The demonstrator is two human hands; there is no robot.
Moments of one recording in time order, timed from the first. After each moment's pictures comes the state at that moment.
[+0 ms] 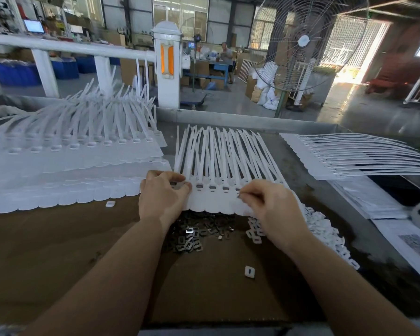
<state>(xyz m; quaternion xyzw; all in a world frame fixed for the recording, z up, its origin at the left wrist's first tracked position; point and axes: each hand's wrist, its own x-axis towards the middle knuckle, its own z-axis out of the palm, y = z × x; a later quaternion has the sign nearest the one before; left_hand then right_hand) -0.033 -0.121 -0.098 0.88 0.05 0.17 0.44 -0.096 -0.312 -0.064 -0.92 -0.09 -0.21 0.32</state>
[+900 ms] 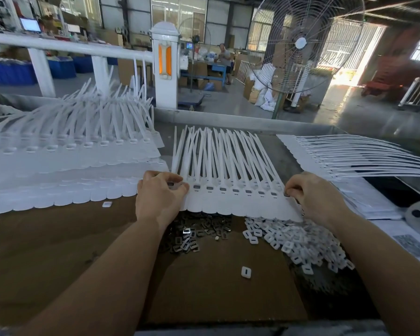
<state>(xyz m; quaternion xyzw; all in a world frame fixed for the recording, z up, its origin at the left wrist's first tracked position) -0.033 -0.122 -0.098 0.88 0.05 0.17 0.45 -0.068 -0.400 -0.053 -0.98 0.01 -0.15 0.14</state>
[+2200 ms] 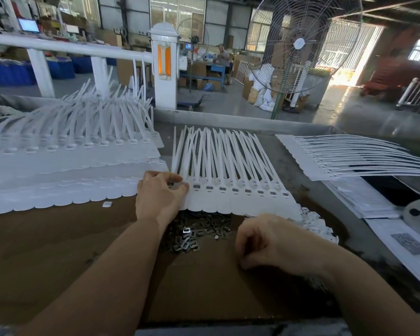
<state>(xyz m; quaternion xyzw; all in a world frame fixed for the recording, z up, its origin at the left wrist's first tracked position) -0.036 -0.123 -0.095 0.87 0.05 0.16 0.46 -0.126 -0.328 -0.049 -0.94 -0.23 0.11 0.23</state>
